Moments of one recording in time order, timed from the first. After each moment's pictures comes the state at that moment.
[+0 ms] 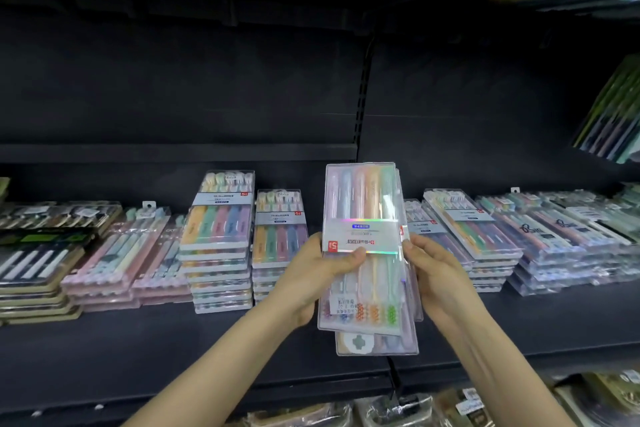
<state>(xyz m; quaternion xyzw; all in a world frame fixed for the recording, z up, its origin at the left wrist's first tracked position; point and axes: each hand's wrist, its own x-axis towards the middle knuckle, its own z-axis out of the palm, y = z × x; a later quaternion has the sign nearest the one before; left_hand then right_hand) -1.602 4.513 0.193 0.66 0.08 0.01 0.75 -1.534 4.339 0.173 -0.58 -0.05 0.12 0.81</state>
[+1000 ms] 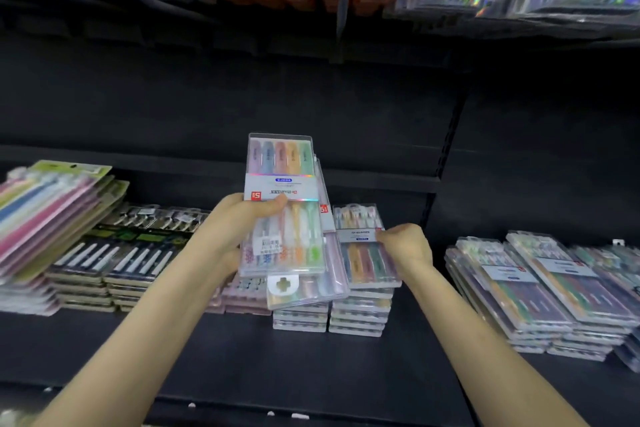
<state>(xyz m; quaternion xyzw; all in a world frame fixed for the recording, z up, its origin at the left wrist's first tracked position) -1.659 4.693 0.270 0.62 0.18 0.17 0.74 -1.476 4.515 0.198 -0.88 -0.01 0.06 0.46</state>
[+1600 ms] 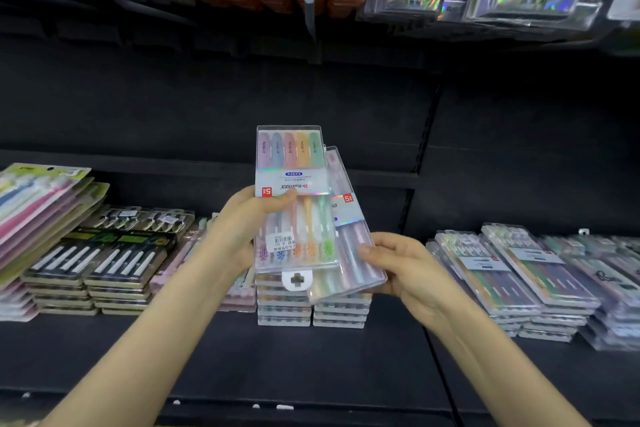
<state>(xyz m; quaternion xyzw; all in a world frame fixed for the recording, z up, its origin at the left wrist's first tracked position) -1.651 4.658 0.276 0.60 0.17 0.17 0.76 -1.575 4.452 0.241 -0.67 -0.23 0.25 0.66</state>
